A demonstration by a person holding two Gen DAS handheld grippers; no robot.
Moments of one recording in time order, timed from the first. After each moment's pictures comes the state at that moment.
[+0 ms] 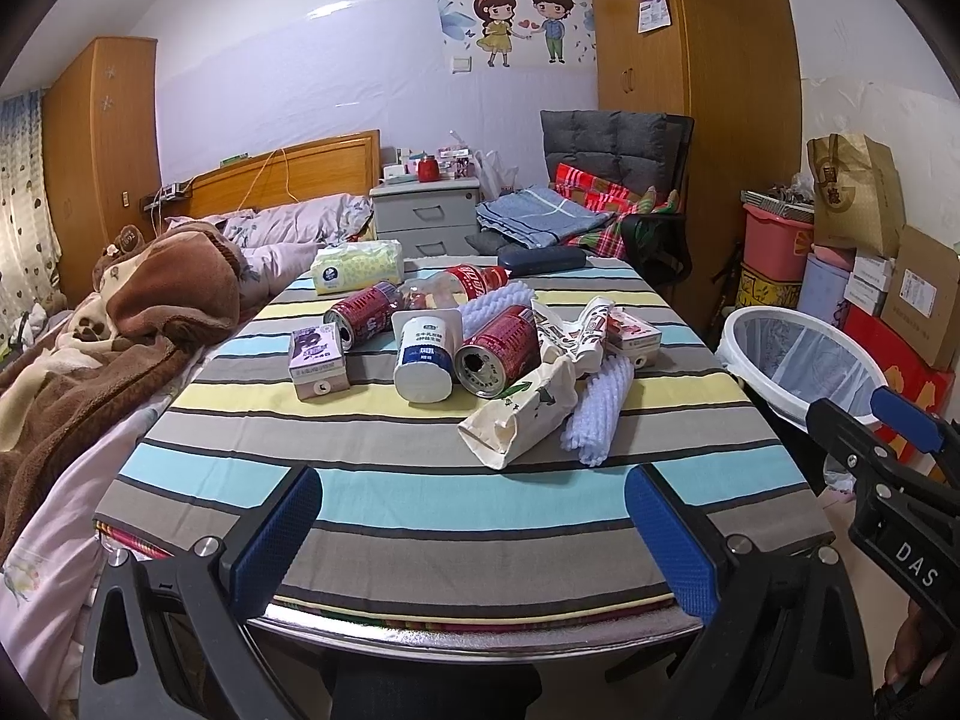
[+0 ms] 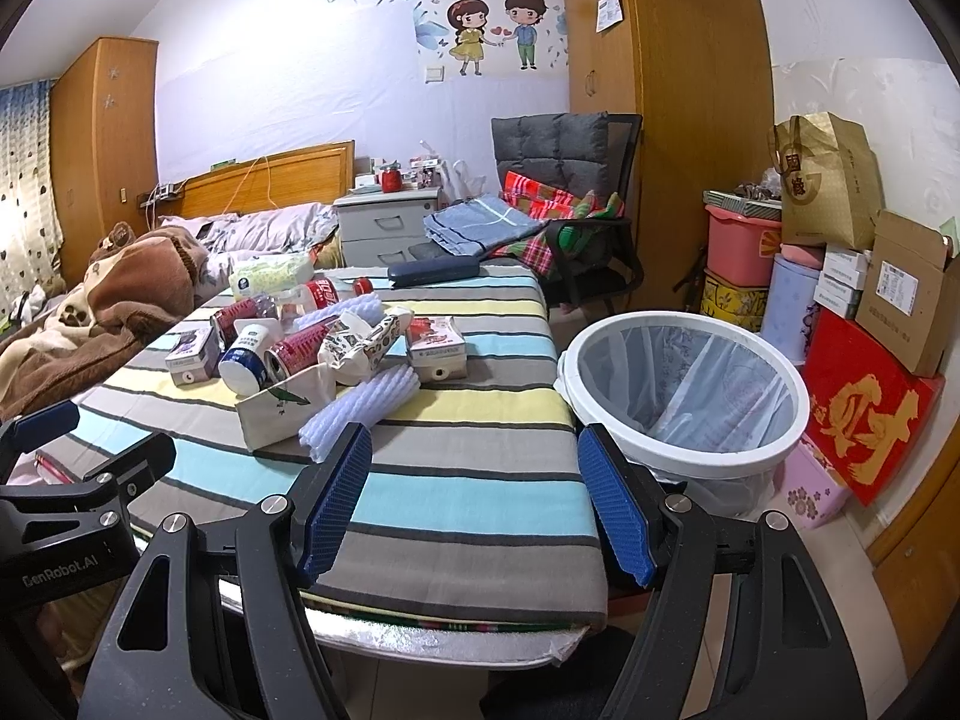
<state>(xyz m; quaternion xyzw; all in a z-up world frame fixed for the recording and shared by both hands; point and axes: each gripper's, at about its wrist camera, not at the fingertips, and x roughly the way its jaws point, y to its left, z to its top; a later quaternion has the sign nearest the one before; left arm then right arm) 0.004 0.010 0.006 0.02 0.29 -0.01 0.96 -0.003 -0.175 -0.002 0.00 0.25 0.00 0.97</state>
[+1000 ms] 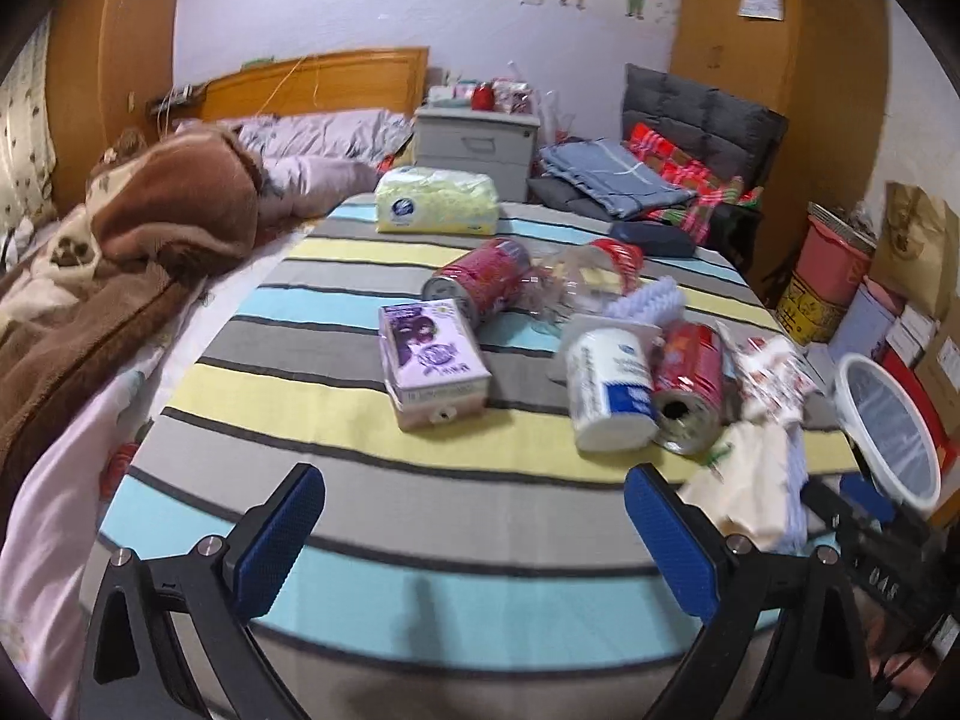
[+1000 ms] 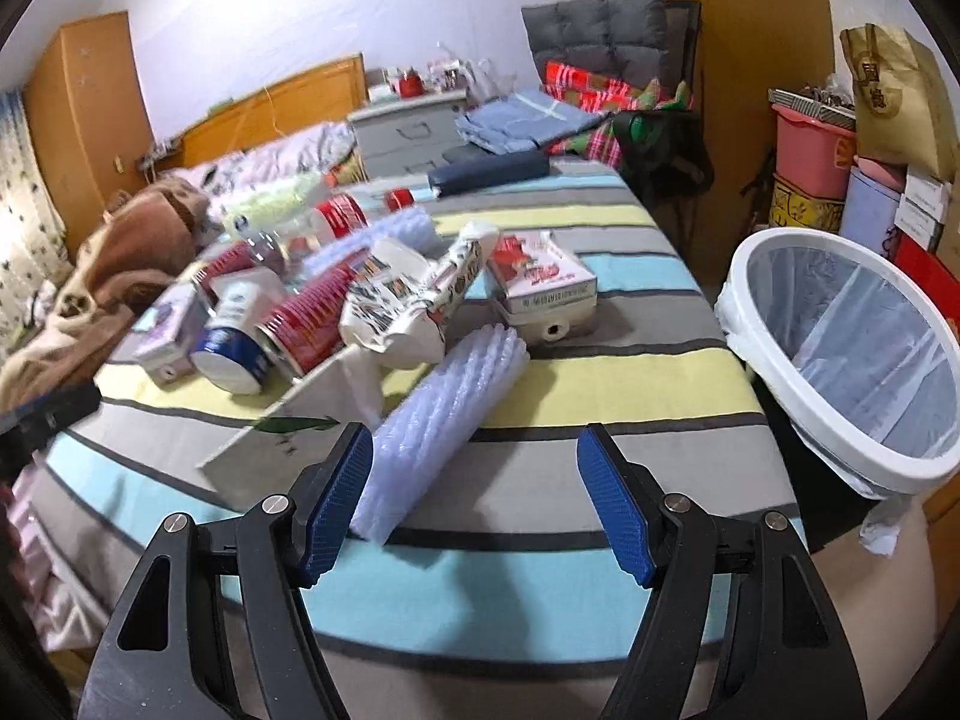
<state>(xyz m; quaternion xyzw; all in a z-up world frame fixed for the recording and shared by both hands) 0.138 0.148 -0.021 -0.06 0.38 0.00 0.92 0.097 -0.122 -0.051 0.05 0.38 0.03 0.92</state>
